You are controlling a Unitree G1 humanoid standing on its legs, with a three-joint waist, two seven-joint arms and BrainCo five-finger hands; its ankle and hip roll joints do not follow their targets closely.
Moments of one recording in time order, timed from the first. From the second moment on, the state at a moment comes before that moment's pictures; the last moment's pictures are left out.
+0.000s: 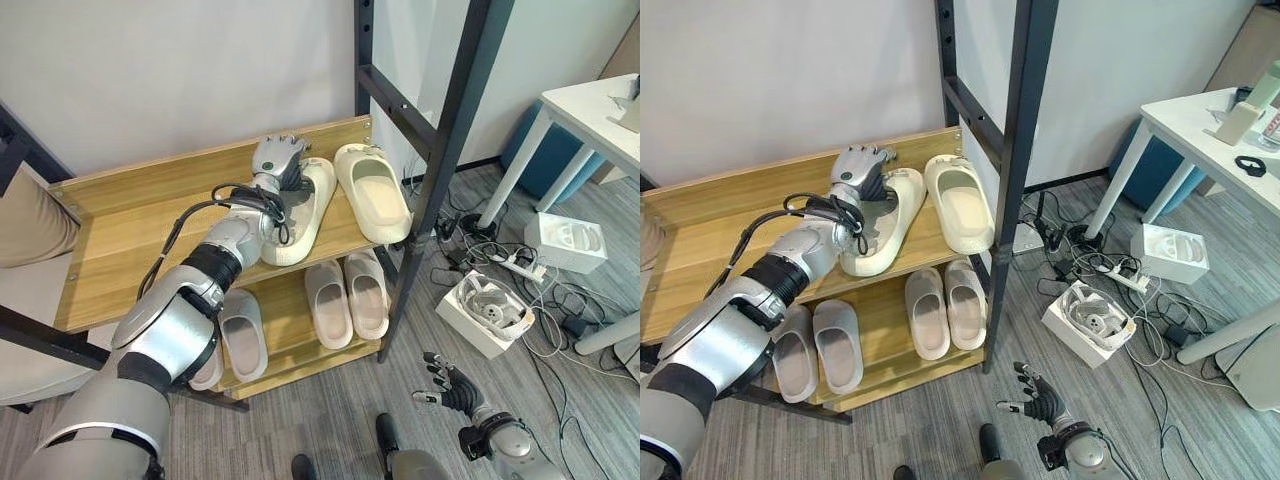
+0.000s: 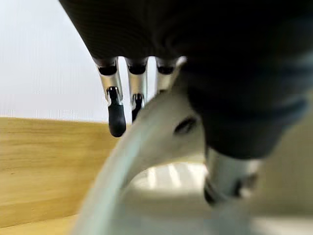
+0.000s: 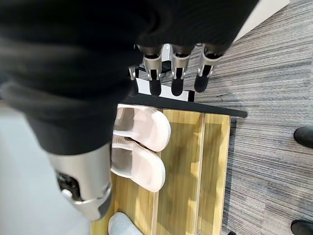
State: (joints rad) left arm -1.07 0.48 -0.65 0.73 0.61 0.06 0.37; right arm 0.14 -0.46 0.38 0.38 0.26 -0.13 0.01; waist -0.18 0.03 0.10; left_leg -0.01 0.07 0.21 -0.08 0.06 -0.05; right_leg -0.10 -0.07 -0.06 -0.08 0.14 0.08
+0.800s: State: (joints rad) left arm -0.28 0.35 -0.30 0.08 -0.26 -0.12 0.15; right arm 0.13 -0.37 0.34 0.41 0.23 -0.09 0.00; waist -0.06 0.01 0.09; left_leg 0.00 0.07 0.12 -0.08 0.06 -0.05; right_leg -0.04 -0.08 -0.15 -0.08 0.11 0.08
